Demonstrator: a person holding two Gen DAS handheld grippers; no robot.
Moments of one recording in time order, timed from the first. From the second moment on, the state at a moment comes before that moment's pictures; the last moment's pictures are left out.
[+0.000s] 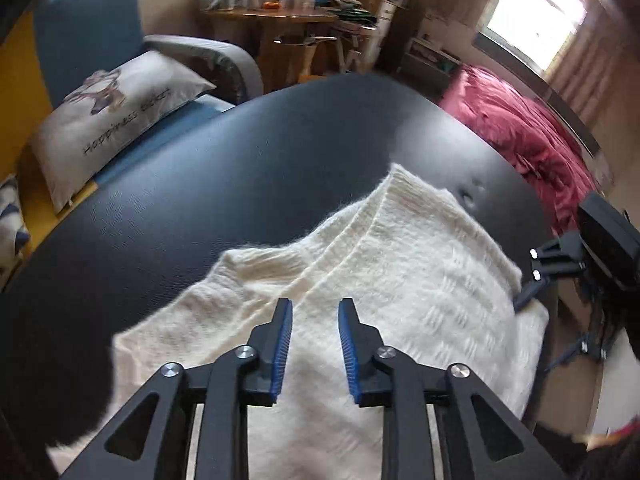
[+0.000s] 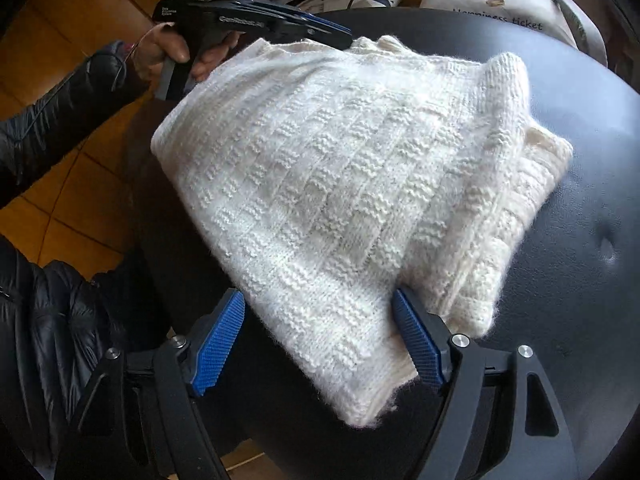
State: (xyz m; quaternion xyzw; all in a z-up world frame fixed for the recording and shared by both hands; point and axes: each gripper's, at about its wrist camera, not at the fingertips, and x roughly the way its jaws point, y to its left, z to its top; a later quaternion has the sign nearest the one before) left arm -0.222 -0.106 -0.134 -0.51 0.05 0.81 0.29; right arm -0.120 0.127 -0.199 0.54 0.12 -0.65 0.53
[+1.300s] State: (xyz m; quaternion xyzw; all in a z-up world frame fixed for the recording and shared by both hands) left arm -0.226 -0.099 -0.157 -0.46 0.10 0.86 0.20; right arm -0.111 0.092 -0.183 0.53 0.16 -0.70 0.46
